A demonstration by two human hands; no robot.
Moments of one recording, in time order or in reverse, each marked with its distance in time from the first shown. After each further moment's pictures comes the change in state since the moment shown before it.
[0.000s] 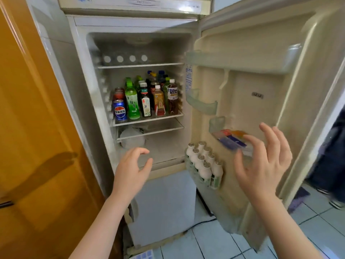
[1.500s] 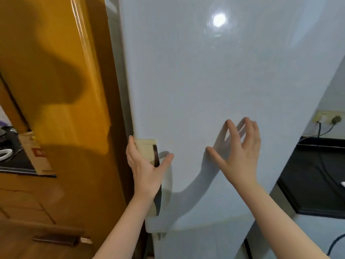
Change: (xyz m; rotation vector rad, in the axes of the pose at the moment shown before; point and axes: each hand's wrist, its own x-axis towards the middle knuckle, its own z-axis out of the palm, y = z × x) left_hand 0.118 -0.112 0.027 -0.256 0.574 -0.390; right_hand 0.000 -0.106 0.308 0.440 -0.526 -0.115
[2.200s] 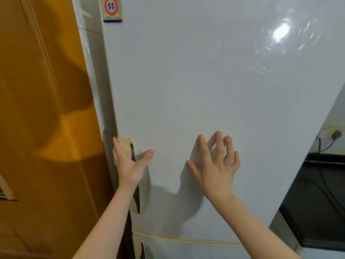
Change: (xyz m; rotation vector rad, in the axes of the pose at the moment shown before) left_hand 0.118 -0.044 0.076 -0.027 0.022 -0.130; right_hand 0.038 0.016 0.073 -0.259 0.068 -0.059
